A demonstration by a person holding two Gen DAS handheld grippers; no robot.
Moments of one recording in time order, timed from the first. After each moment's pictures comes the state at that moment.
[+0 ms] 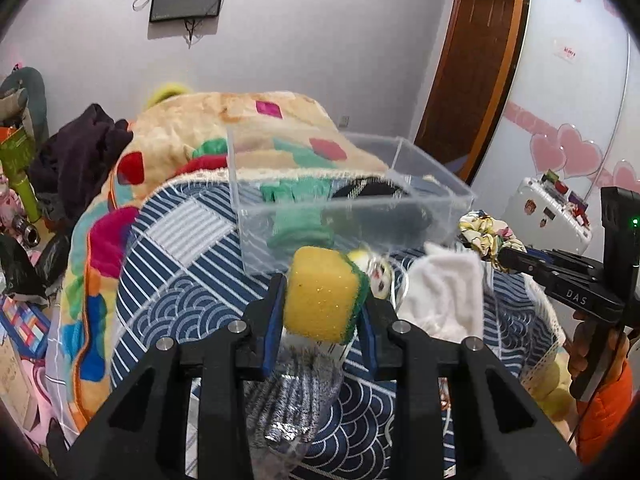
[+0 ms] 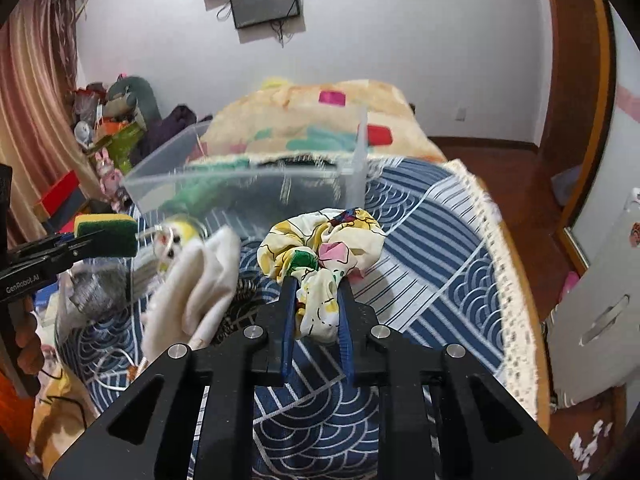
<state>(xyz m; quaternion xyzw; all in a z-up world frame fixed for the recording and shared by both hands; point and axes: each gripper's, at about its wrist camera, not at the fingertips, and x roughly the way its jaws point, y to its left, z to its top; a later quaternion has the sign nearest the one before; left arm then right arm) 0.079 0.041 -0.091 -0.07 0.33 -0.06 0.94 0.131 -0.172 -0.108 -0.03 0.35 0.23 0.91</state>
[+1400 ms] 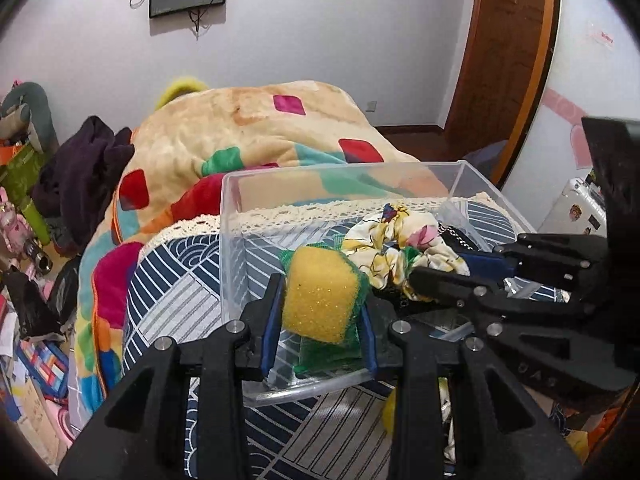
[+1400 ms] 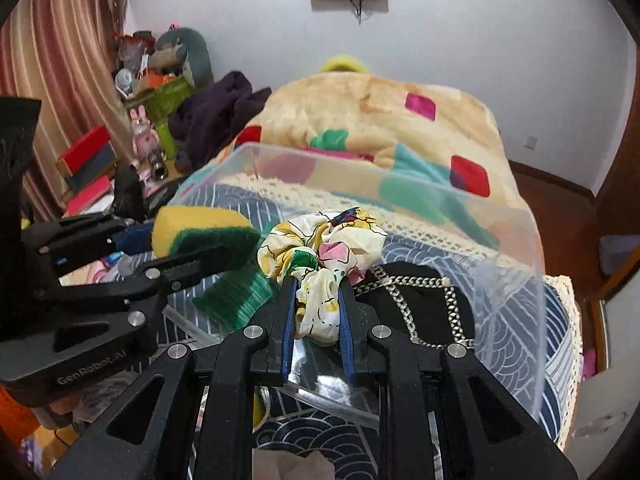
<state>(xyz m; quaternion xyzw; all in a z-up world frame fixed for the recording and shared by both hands) 0.201 0.044 -0.091 -0.04 0.38 -0.01 0.92 0.233 -0.038 -0.102 -0.12 0.39 0.33 0.85</state>
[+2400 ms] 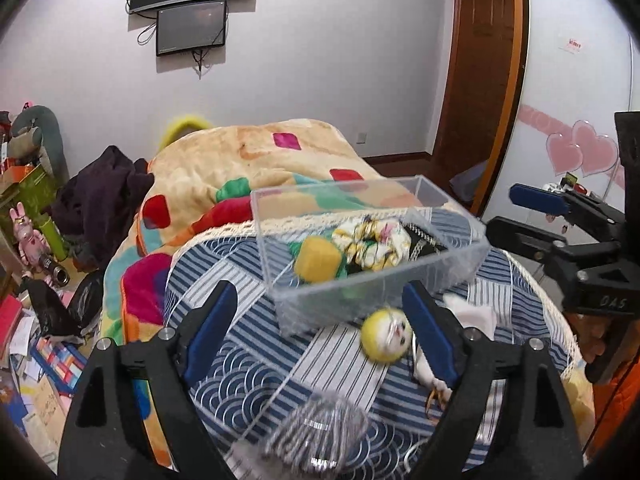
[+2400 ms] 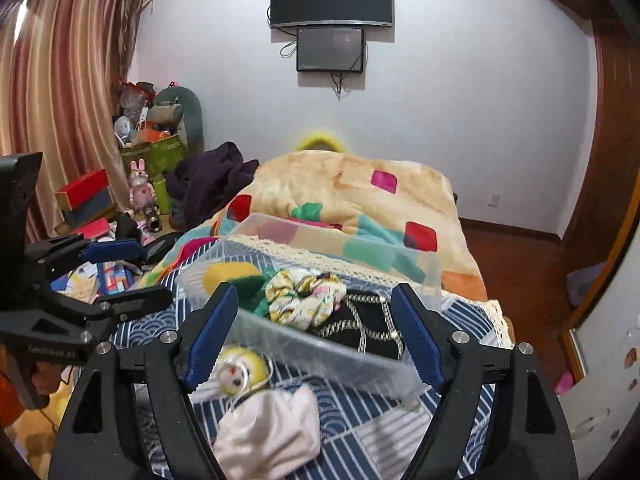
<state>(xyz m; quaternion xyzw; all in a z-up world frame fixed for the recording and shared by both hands) 0.095 0.045 -0.054 -0.02 0.32 -0.02 0.95 0.158 -0.095 -0.039 -0.10 0.25 0.30 0.91</state>
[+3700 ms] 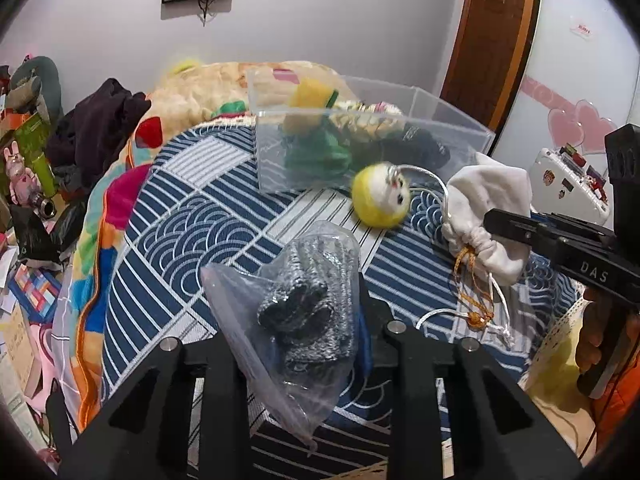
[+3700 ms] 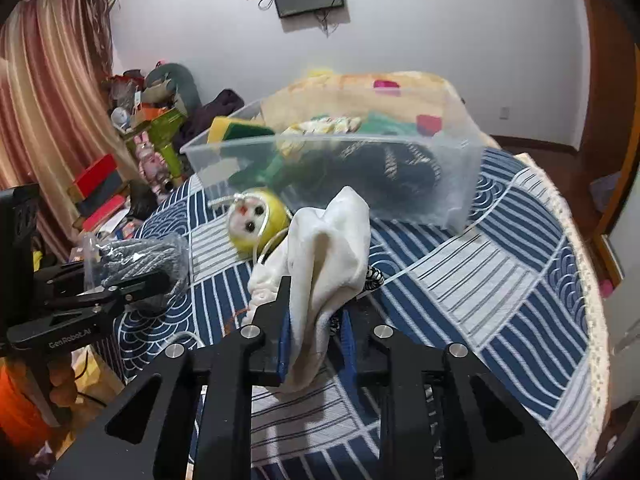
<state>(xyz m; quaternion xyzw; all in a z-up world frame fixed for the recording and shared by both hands) 0.052 0.032 -0.135 -0.06 0.38 -0.03 0.92 0.123 -0.122 -0.132 -0.03 0.36 0.30 0.88</state>
